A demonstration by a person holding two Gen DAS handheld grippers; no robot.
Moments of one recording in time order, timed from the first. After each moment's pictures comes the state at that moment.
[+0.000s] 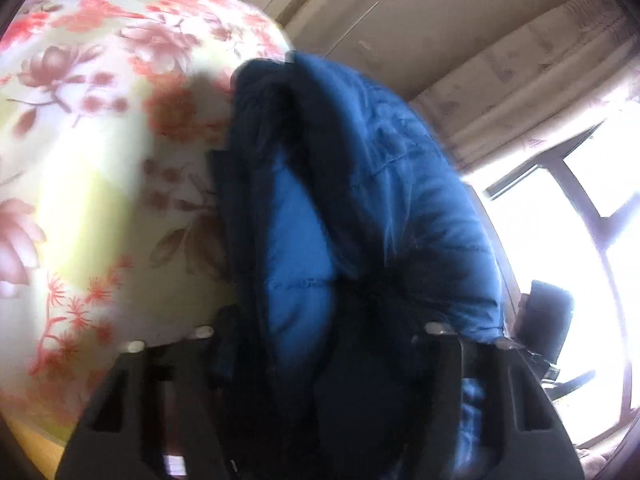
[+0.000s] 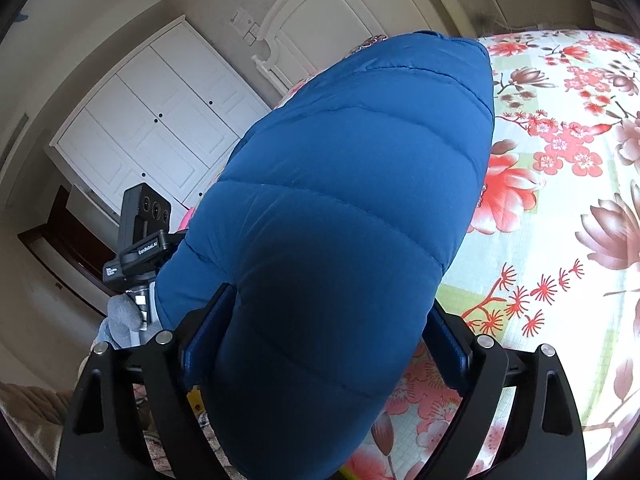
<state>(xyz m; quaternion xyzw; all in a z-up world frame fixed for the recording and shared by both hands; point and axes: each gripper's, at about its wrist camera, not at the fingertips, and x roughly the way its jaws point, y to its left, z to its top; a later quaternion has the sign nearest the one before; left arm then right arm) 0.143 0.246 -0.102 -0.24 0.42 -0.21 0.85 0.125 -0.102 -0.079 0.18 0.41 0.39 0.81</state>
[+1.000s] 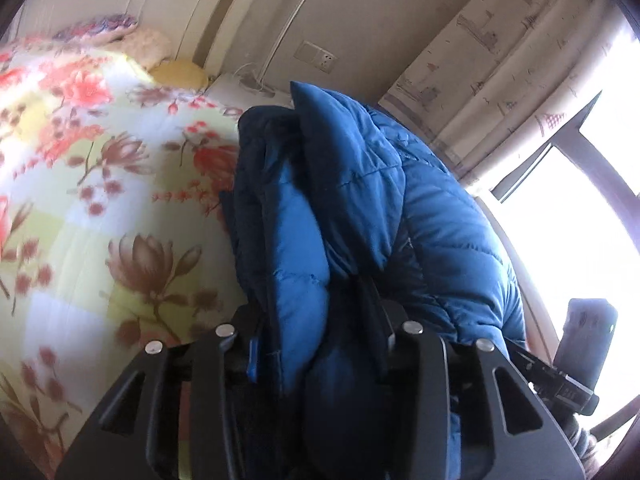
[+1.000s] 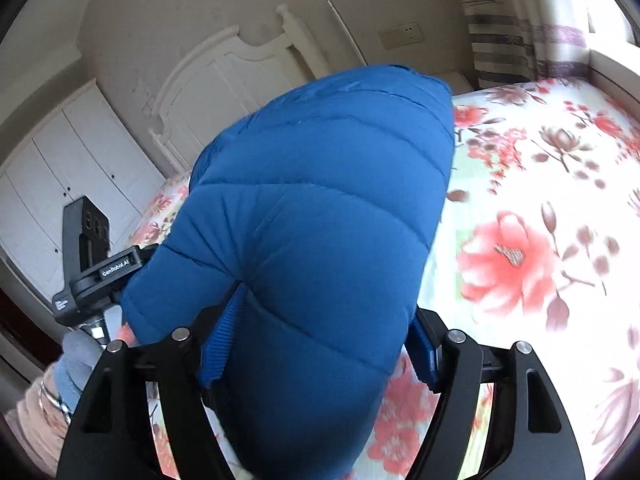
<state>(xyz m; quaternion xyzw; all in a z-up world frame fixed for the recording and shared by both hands) 0.339 0.013 -0.082 -0.18 0.39 -0.22 0.88 0.259 -0.293 -0.076 0.19 0.37 0.19 0.89</state>
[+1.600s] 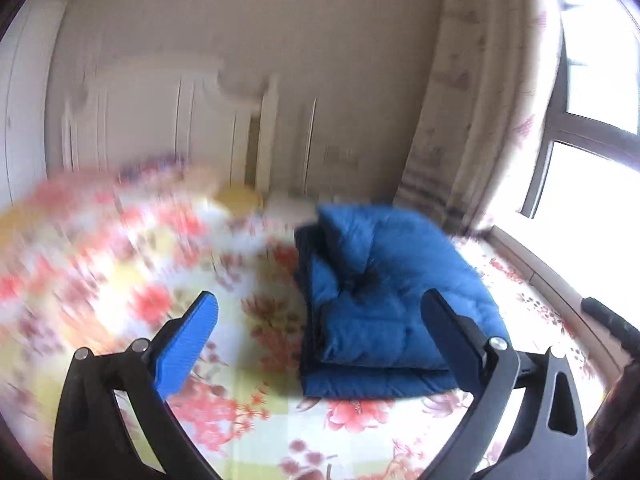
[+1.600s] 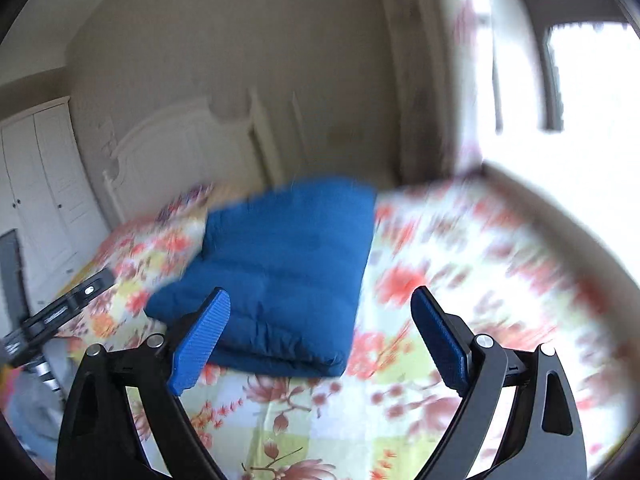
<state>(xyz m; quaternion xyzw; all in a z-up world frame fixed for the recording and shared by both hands) 0.151 0.037 0.029 -0.03 0.20 -0.10 0.97 0.096 -0.280 0.041 0.10 0.20 0.01 0.98</state>
